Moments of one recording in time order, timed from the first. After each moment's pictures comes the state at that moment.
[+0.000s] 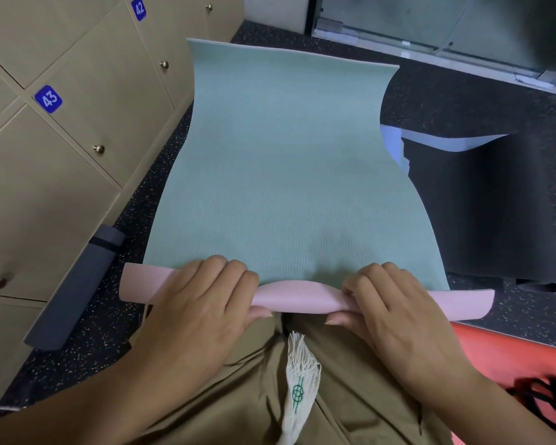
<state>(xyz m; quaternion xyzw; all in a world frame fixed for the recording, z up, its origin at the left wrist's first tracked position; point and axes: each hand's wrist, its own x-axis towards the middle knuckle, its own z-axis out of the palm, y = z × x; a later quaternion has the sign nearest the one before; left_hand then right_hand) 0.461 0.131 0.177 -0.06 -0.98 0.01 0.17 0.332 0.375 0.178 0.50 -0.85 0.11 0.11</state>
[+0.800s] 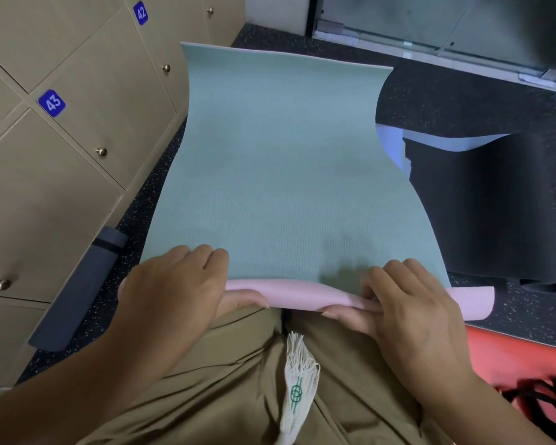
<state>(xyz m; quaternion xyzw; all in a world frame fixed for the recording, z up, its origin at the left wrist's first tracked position) 0.446 0.112 0.206 0.01 -0.99 0.01 0.12 0.336 0.375 0.185 0.39 -0.89 0.17 0.16</state>
